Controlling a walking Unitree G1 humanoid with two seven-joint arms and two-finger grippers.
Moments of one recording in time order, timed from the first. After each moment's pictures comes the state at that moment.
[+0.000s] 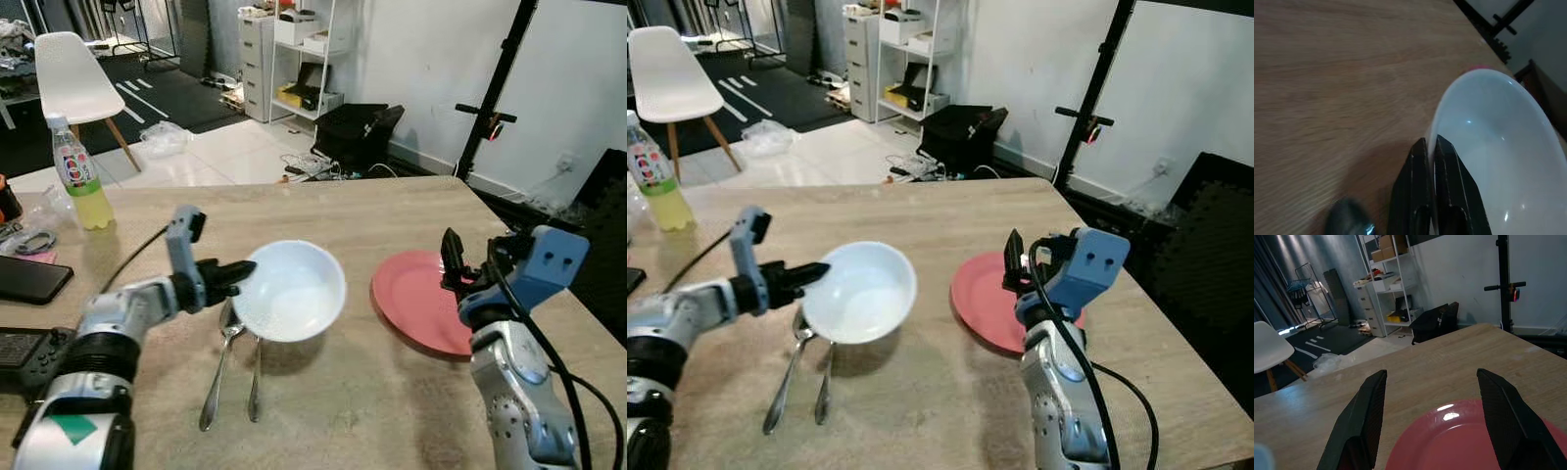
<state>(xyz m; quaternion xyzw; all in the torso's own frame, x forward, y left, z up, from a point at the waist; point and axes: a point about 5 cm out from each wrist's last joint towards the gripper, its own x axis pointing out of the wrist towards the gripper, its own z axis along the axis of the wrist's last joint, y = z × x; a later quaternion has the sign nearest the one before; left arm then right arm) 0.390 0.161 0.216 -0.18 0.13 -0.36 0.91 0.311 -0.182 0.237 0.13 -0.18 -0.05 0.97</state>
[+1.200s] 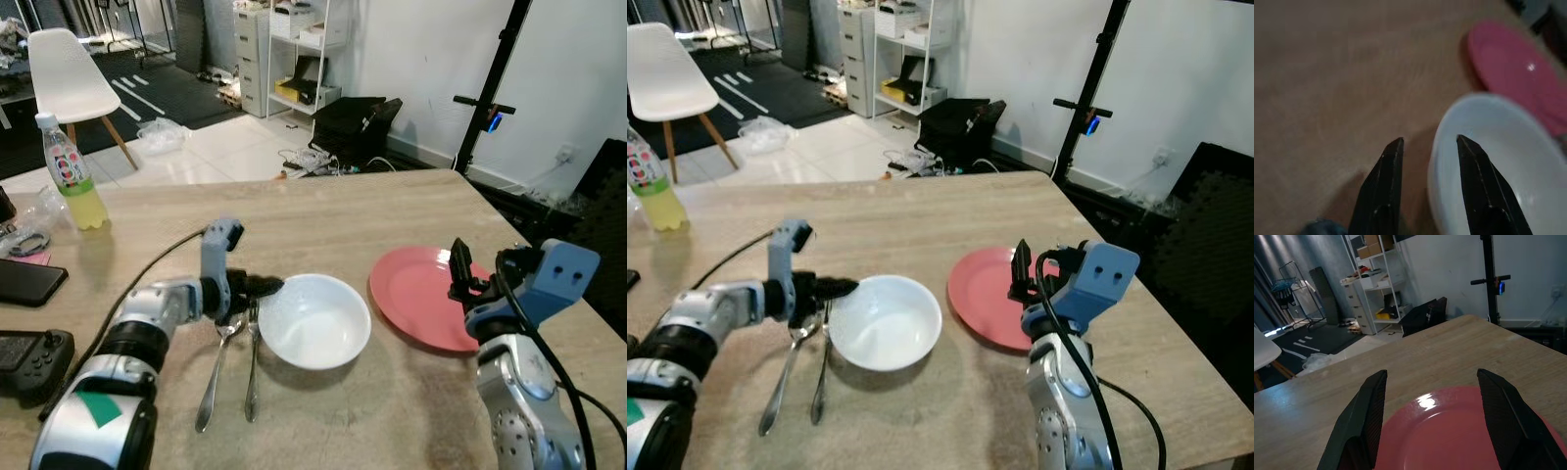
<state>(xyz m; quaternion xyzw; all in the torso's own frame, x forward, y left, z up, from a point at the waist) 0.391 0.154 0.224 -0.10 0.13 -0.40 0.90 0.301 -0.188 0.229 0.13 -0.18 -0.07 0.97</state>
